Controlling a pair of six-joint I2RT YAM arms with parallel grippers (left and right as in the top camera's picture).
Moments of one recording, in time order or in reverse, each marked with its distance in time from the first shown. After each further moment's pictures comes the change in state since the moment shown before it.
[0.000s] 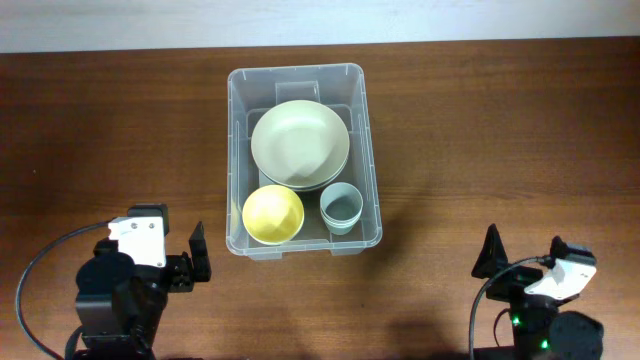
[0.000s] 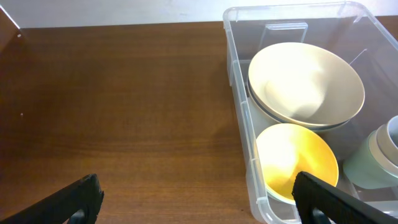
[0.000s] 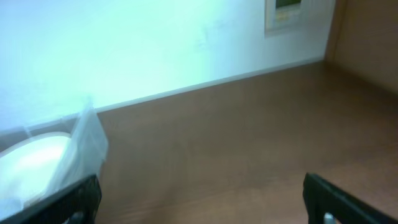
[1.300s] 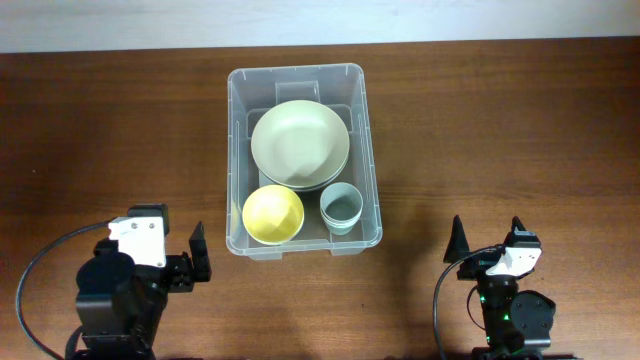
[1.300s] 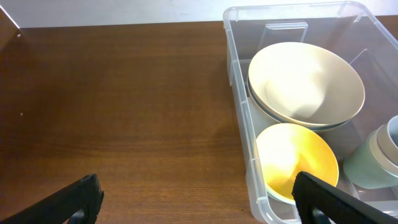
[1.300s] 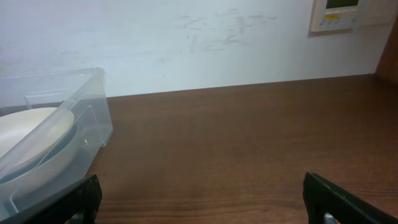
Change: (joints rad) left arm 0.000 0.000 -0.001 0.000 0.000 0.000; right arm -0.053 -0.040 -0.462 0.509 -0.169 -0.119
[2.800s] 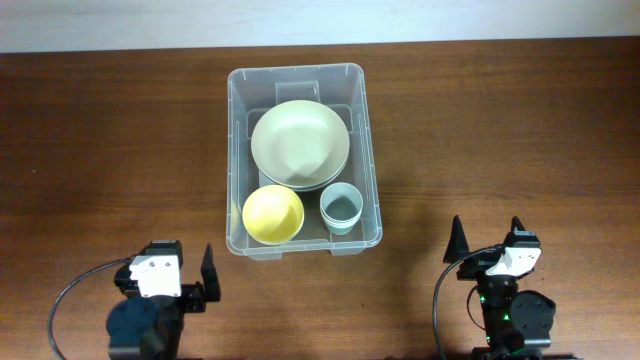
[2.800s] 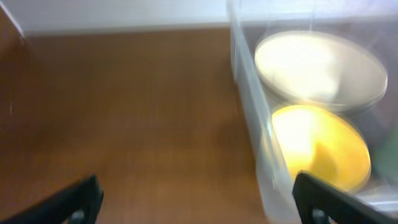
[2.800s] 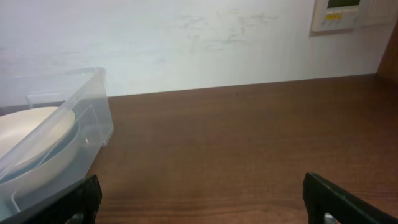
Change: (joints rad) left arm 0.000 -0.355 -0.373 0.141 -0.012 0.008; right arm 0.000 0.000 0.000 -0.001 -0.004 0.001
